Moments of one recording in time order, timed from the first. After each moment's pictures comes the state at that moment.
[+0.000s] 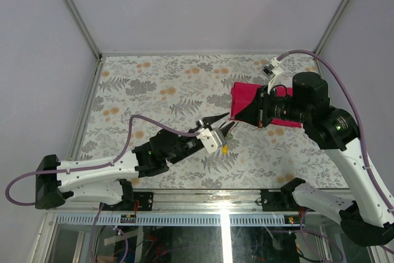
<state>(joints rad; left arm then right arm) -1.26 1.12 0.85 0.45 -0.20 0.48 0.54 0.99 1.41 -0.85 -0.53 0.40</state>
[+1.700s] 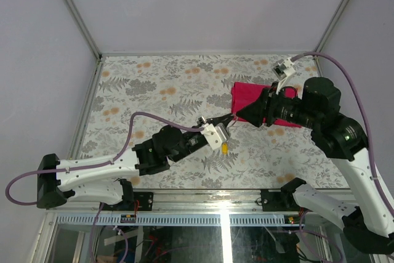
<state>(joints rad) -1.26 1.14 0.92 0.37 -0.22 0.47 0.54 0.91 1.39 -0.77 -0.45 0.41</state>
